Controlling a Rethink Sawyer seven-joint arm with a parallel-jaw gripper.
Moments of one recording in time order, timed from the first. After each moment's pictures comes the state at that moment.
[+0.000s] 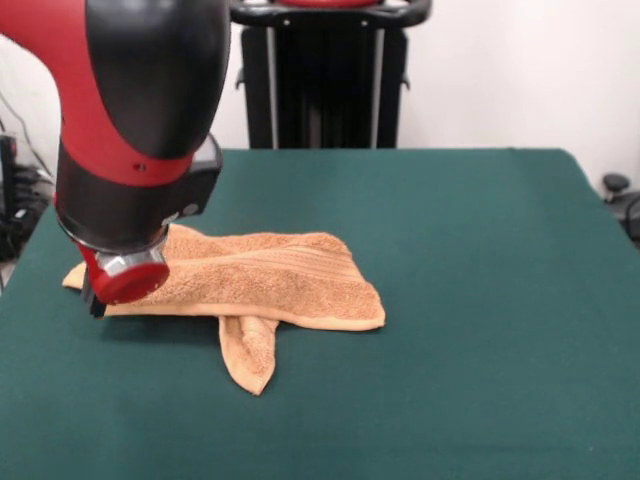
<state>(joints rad) -0.14 -0.09 -0.59 0.85 0.21 0.90 2.34</state>
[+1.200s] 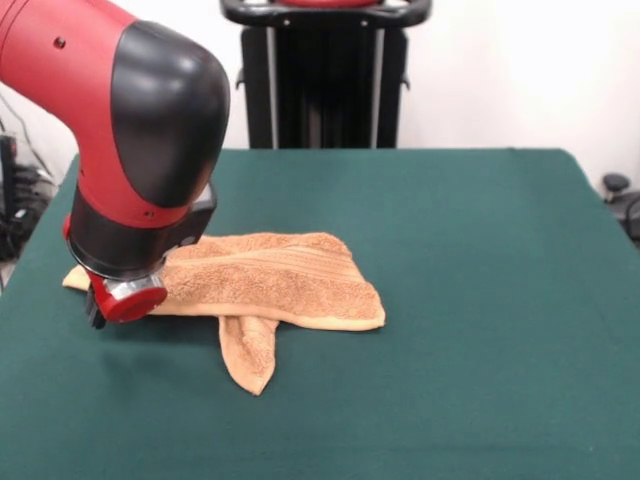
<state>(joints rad) -0.14 -0.04 -0.59 0.92 0.18 0.80 2.34</state>
